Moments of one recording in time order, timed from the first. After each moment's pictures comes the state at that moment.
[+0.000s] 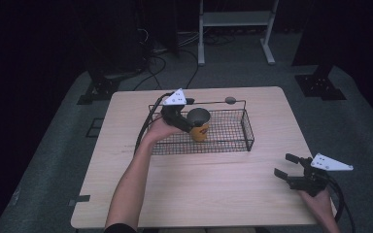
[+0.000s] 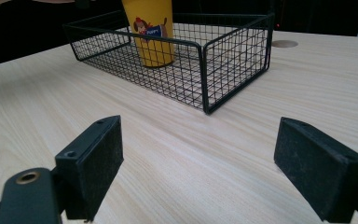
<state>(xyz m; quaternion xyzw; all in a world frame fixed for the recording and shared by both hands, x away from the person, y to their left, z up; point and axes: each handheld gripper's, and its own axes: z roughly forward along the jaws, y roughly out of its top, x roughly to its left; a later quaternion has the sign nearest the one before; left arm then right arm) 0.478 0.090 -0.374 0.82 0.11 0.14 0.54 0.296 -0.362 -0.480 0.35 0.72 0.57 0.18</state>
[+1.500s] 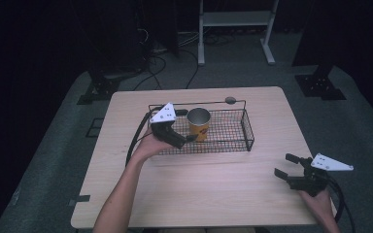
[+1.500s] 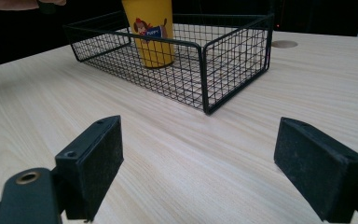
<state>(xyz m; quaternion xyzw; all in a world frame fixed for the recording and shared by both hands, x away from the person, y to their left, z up) 0.418 0.114 -0.374 0.81 0.09 0.15 0.56 0.295 -0.362 -0.480 0.35 0.72 0.57 0.18</state>
